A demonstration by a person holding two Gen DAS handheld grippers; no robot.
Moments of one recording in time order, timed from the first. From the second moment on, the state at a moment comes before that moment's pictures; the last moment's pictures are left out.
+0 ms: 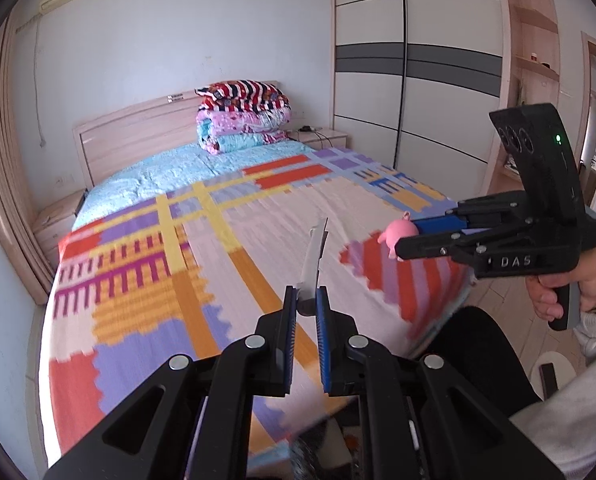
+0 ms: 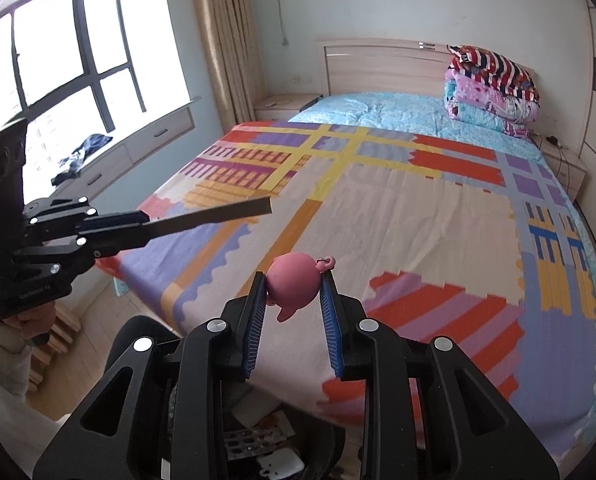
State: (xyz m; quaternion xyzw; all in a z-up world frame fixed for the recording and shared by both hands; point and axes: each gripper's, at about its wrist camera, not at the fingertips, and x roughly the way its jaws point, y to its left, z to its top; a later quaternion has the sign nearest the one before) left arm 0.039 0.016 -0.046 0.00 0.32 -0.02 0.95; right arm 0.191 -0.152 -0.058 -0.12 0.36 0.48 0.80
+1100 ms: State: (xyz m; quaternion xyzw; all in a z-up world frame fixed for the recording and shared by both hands) left arm 0.014 -0.034 -0.222 -0.06 0.51 -0.05 0.86; right arm 0.128 -0.167 -0.224 -0.16 0.53 0.47 0.69
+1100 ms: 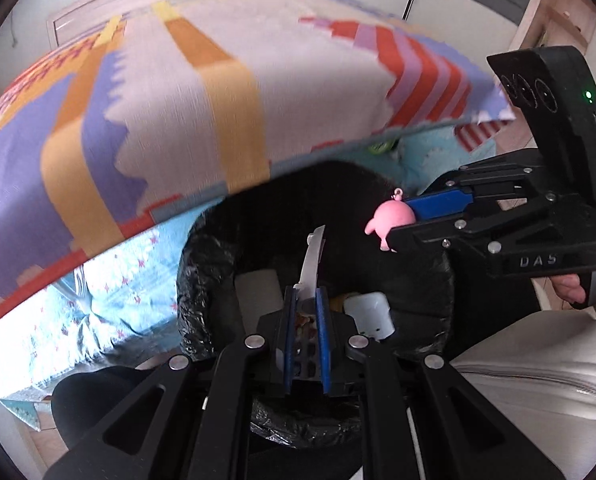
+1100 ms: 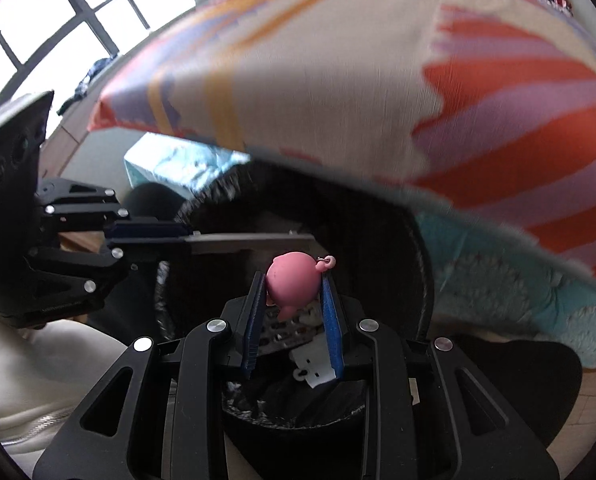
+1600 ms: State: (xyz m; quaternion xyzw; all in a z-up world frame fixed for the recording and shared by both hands) left arm 0.027 -0.044 -0.282 -0.05 0.58 -0.03 0.81; right arm 0.113 -0.149 -0.284 -0.21 0.58 0.45 0.65
